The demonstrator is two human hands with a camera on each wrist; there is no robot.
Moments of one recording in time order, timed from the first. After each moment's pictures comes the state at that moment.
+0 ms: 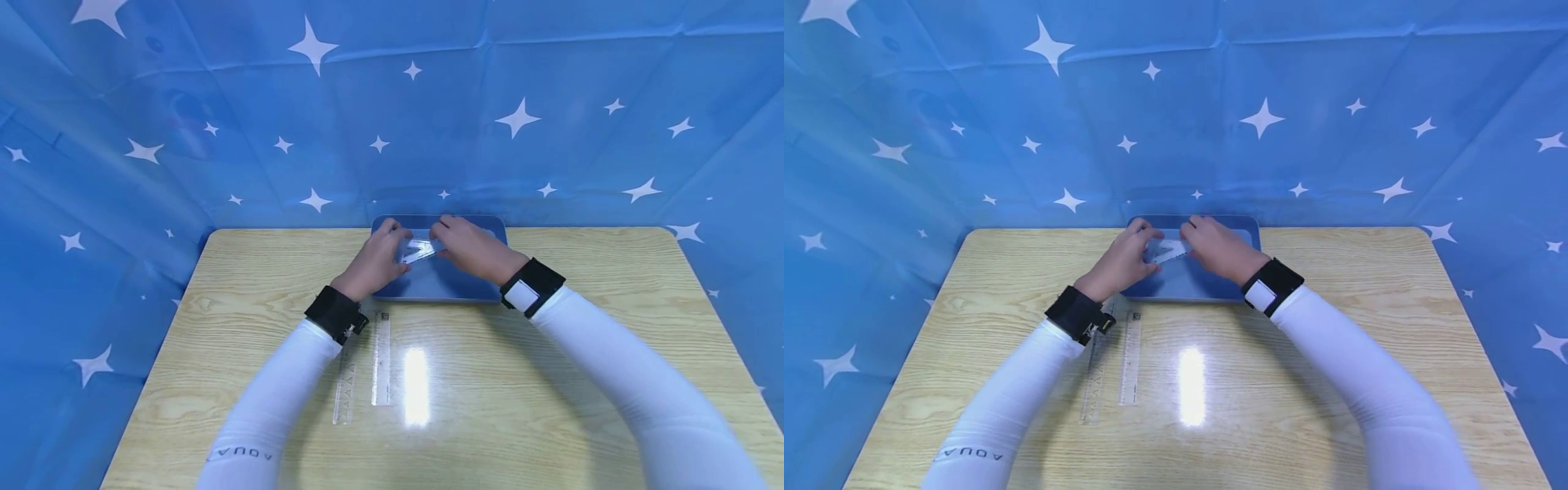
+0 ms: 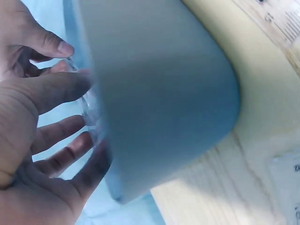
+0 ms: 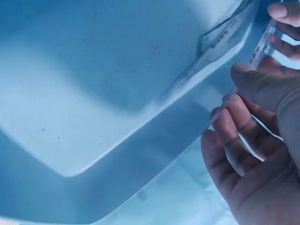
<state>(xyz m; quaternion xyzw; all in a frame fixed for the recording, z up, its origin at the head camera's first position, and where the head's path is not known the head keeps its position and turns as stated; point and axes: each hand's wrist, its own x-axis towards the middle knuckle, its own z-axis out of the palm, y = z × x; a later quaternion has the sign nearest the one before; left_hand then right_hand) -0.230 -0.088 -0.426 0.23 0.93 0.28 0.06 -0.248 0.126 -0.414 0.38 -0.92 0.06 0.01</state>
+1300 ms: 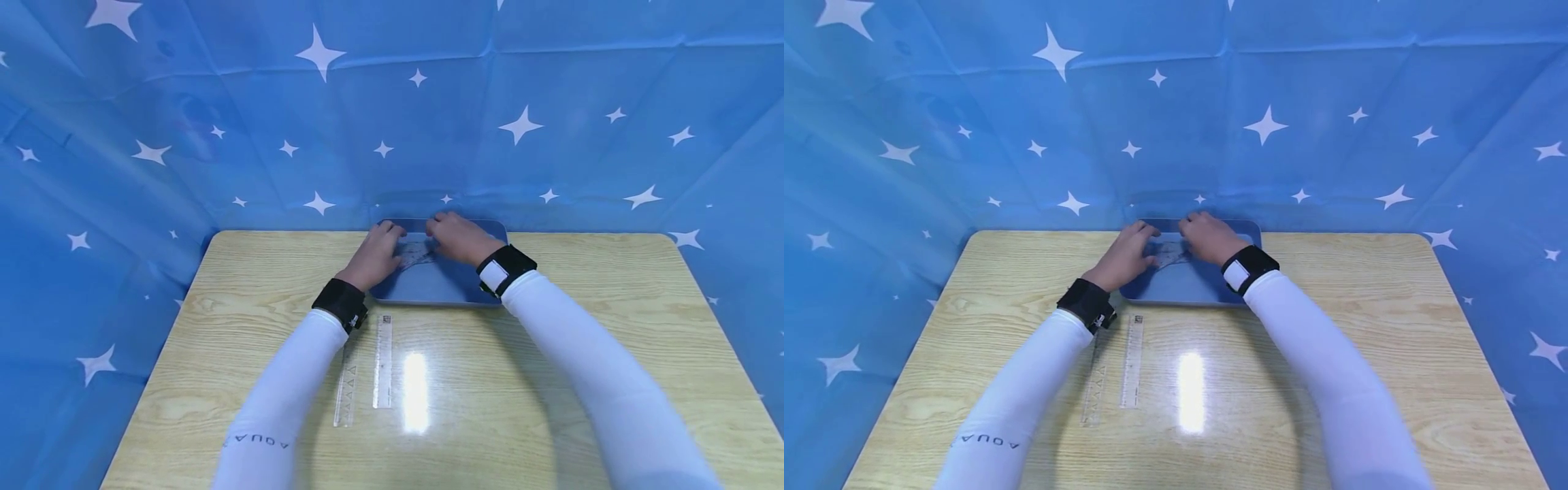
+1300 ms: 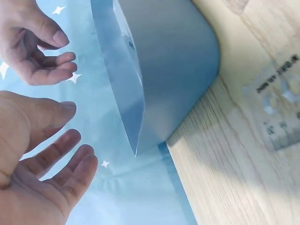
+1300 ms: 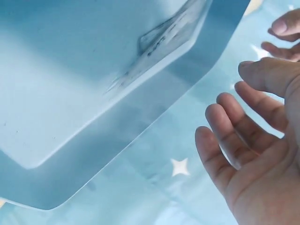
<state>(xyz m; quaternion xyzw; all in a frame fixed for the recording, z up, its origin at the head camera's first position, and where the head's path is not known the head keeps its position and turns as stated) -0.258 -0.097 -0.455 0.23 0.95 0.21 0.04 -0.290 0.103 -0.434 0.29 -0.95 0.05 -0.12</state>
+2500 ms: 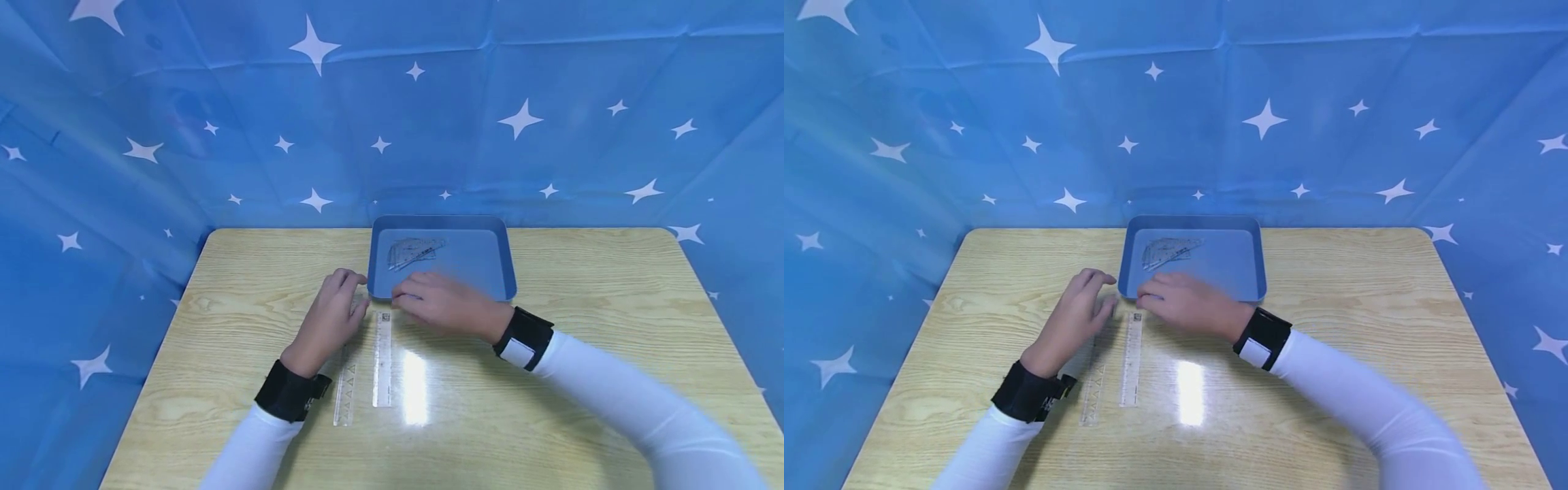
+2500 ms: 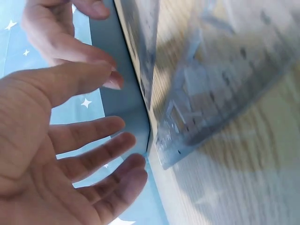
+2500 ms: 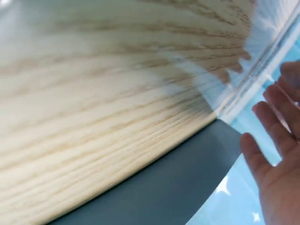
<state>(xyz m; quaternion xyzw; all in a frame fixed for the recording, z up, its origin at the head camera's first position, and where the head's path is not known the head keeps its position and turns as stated) -0.140 -0.148 -0.442 0.18 0.95 0.25 -0.07 -0.179 0.089 -0.436 0.59 -0.79 0.10 0.15</state>
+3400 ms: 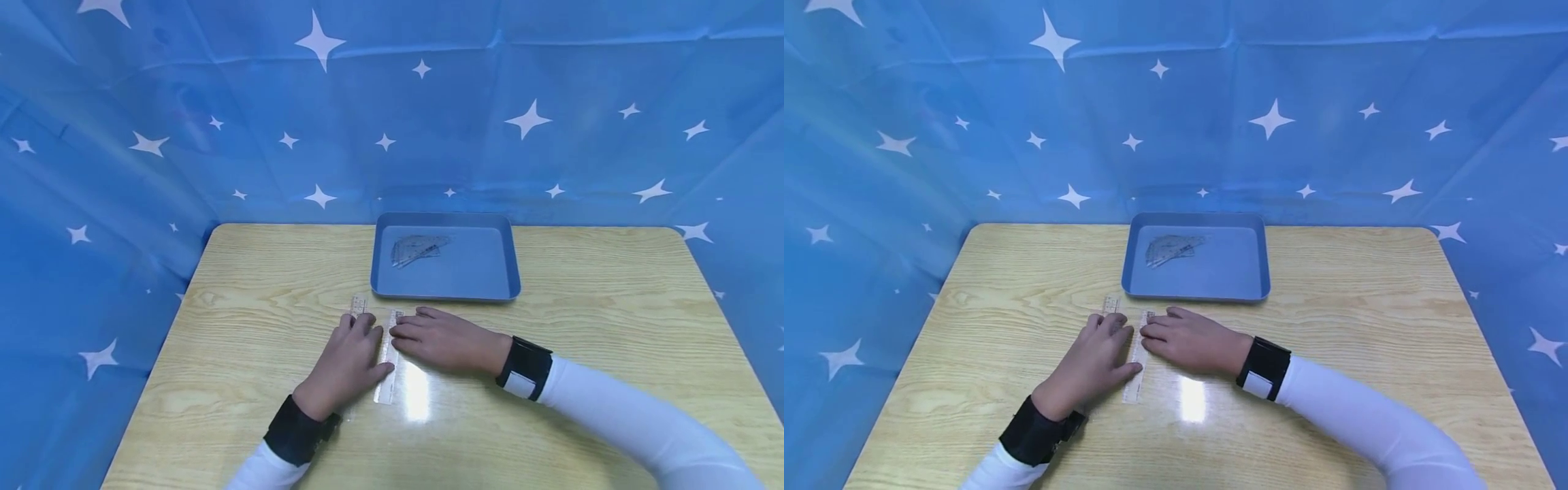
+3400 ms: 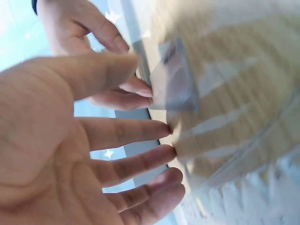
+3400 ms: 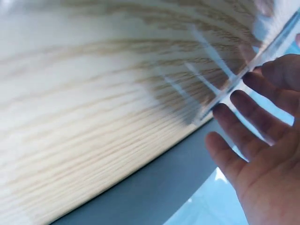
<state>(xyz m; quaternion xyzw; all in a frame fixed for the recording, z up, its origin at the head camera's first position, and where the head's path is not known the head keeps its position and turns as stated) -0.083 -0.137 -0.468 0.23 0.97 0.10 0.04 -0.134 0.092 -0.474 0.60 -0.80 -0.03 0.01</state>
